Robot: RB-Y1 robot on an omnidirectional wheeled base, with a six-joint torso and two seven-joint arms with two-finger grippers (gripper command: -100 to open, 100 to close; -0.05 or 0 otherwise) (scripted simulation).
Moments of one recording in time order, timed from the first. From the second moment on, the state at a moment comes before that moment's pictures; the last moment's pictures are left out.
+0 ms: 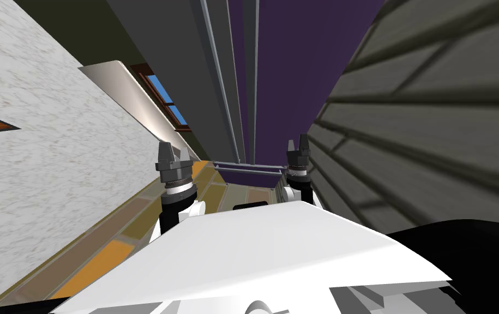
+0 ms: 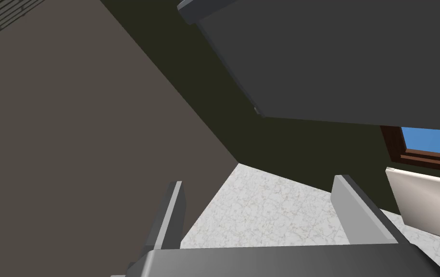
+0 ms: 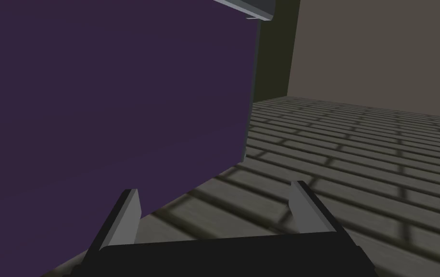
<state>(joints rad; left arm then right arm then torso) 0.52 0.05 -0.02 -2.40 -0.11 -0.53 -0.10 0.47 0.03 0.05 -2.27 0.11 -0.62 0.09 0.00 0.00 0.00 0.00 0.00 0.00</state>
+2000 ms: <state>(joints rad) 0.52 0.05 -0.02 -2.40 -0.11 -0.53 -0.10 0.44 -0.15 -0.01 -2.20 0.34 -0.61 0.20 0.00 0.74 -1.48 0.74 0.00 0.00</state>
